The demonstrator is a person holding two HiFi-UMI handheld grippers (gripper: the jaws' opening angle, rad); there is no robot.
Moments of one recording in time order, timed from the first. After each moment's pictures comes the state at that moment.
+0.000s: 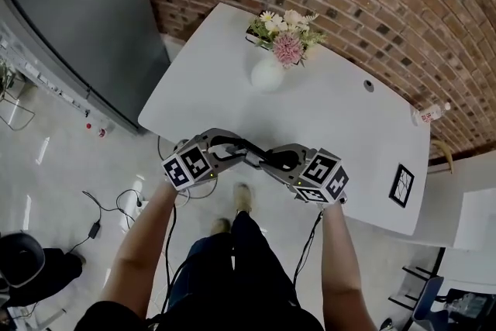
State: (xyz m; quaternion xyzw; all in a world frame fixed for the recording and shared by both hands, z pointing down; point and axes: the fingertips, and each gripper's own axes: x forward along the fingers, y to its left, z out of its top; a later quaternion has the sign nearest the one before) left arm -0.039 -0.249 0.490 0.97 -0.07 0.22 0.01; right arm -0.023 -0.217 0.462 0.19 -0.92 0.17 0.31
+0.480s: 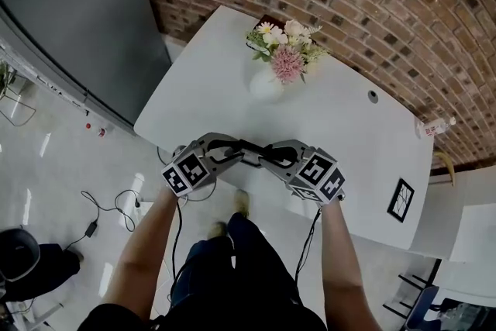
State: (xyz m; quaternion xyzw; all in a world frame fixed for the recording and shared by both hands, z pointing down) left arm -0.029 -0.293 0.501 0.97 -0.11 0.21 0.01; right arm -0.004 -0.276 0.473 0.19 -0.92 0.13 0.32
